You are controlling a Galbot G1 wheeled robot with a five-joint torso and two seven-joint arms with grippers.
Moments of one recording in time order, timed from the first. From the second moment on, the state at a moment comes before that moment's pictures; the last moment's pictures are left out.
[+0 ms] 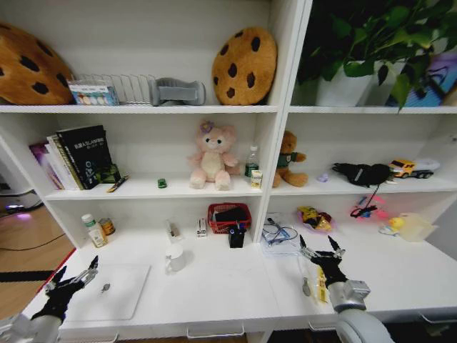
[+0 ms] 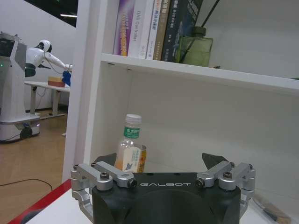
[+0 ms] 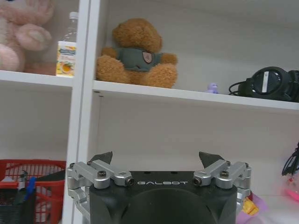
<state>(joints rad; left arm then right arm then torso) 1.91 -1.09 -1.05 -2.08 -0.86 -0.04 -0.09 -1.66 0.99 0.63 2.08 0.45 0.10 0.33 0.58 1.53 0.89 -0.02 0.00</state>
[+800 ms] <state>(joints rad) 1.91 -1.09 -1.05 -2.08 -0.86 -0.04 -0.09 -1.66 0.99 0.63 2.08 0.45 0.10 0.33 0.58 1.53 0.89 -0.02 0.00</state>
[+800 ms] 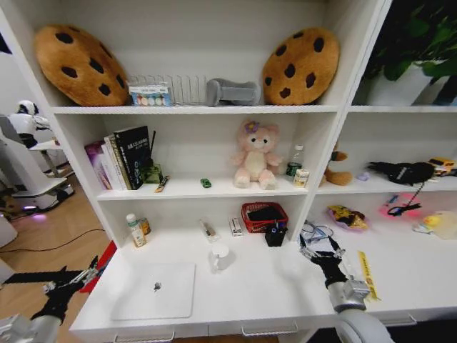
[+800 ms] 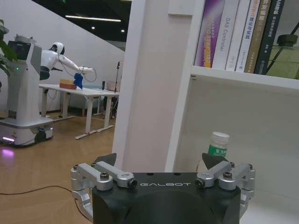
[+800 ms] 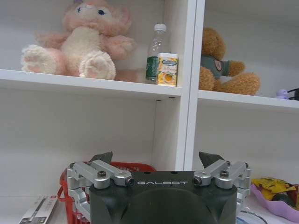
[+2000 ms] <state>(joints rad) 1.91 -1.09 -1.05 -2.08 -0.86 -0.04 -0.09 -1.66 0.99 0.63 2.08 0.45 0.10 0.33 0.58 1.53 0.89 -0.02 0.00</state>
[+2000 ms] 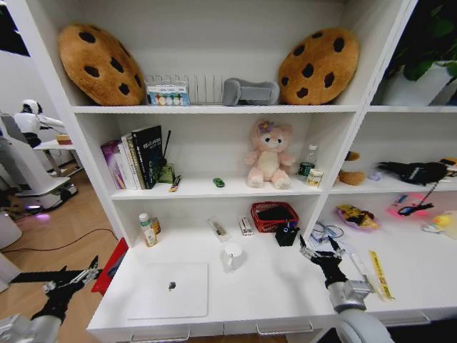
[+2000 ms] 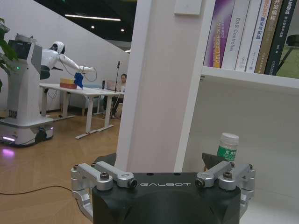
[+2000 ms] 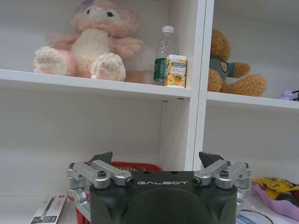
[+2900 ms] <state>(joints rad) 1.91 -1.09 -1.05 -2.08 -0.86 -0.04 -0.09 -1.66 0.99 0.63 2.08 0.45 0.10 0.33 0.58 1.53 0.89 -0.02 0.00</state>
